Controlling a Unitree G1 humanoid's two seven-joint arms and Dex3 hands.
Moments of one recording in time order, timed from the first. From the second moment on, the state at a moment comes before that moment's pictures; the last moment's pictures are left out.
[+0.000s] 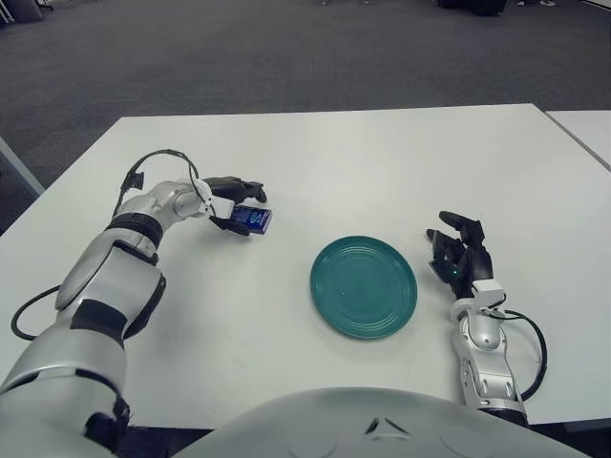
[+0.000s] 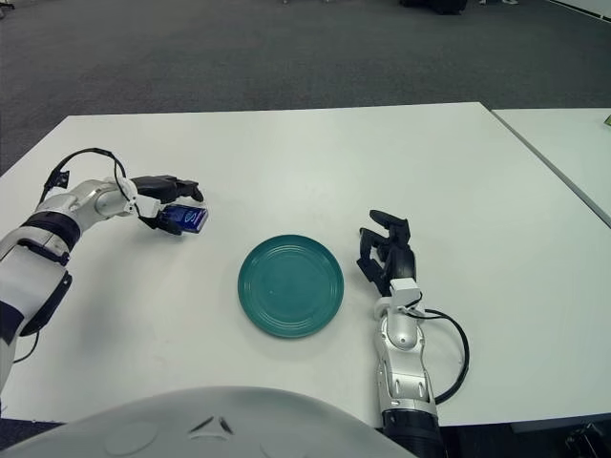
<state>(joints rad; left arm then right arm) -0.84 0.54 -0.57 1.27 0.72 -0.73 -0.26 0.25 -0.01 -0.09 0.03 -0.06 -0.19 -0.14</state>
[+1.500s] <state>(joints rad) -0.77 0.43 -0.65 1.32 0.78 -0.47 0.24 0.22 -0.02 -0.13 0.04 -0.05 -0.18 -0.15</state>
